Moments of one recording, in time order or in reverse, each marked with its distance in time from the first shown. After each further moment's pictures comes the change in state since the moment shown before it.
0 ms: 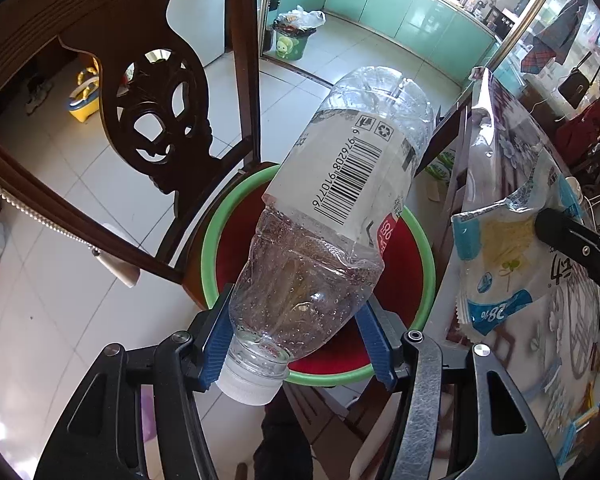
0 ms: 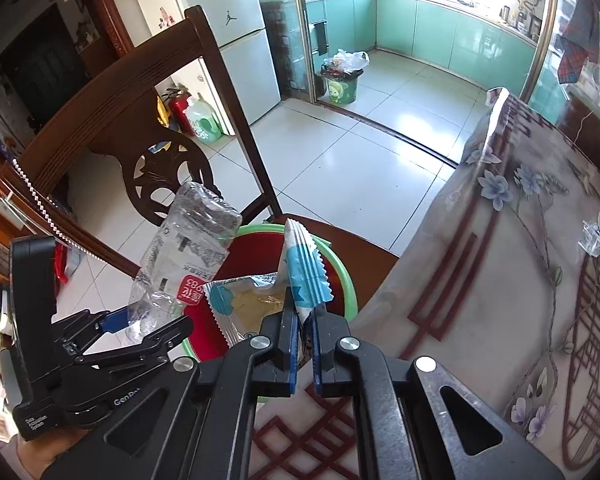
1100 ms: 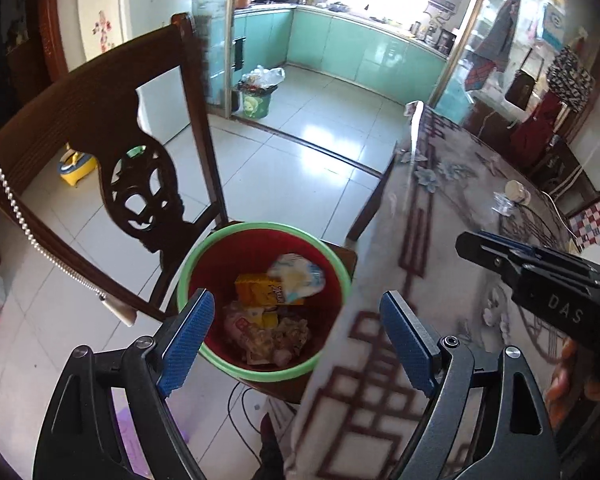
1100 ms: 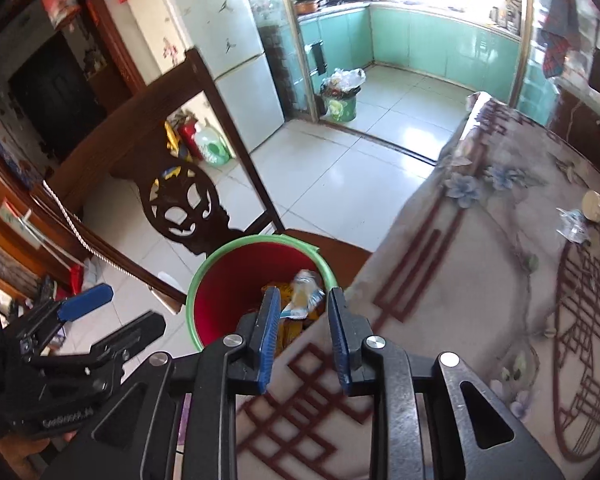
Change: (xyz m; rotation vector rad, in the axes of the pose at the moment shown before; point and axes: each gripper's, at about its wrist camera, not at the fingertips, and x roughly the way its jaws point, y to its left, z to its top) left arm -0.104 -0.074 -0.018 0.135 -0.202 -0.053; right arm -0.086 -0.061 -0.030 0.078 -0.114 0.048
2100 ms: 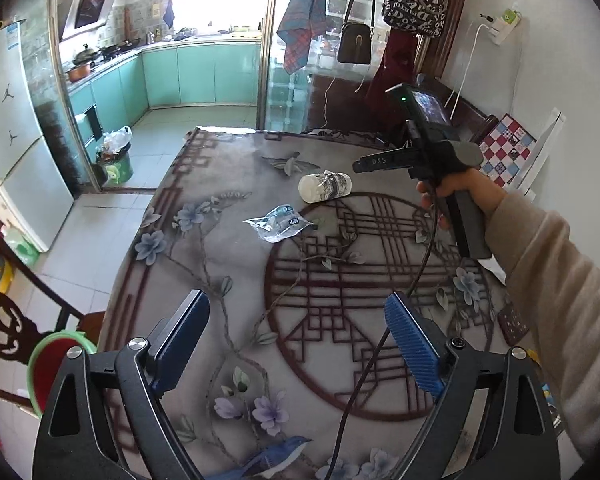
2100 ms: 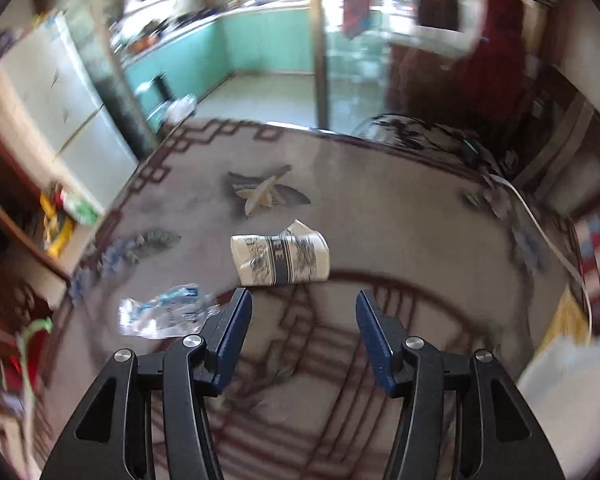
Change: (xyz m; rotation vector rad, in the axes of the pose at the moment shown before) left arm 0.027 -0.349 0.039 0.349 -0.043 -0.218; right arm -0.023 -0.530 0.110 0.100 0.060 -0.235
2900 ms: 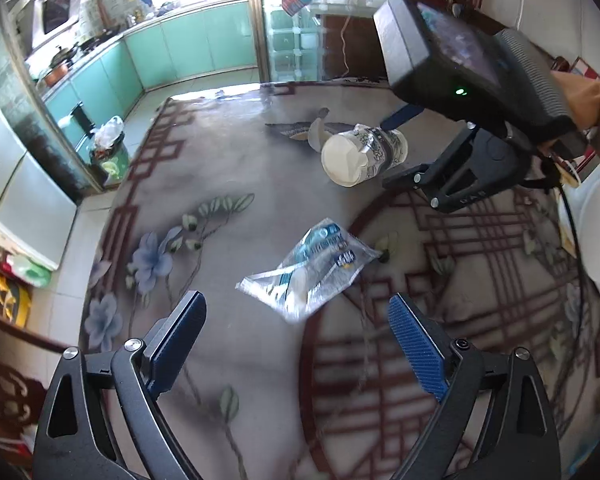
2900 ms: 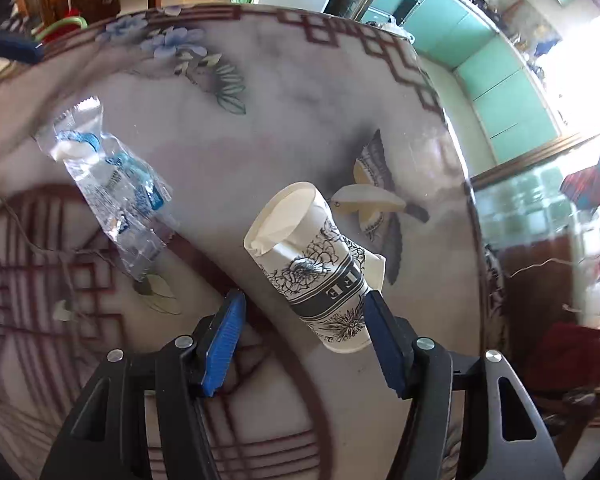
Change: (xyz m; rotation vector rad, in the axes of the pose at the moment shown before) left arm 0.206 0.004 0.060 0.121 0.168 0.110; right arm 0.106 0.057 0.011 -0.988 0.159 -0.007
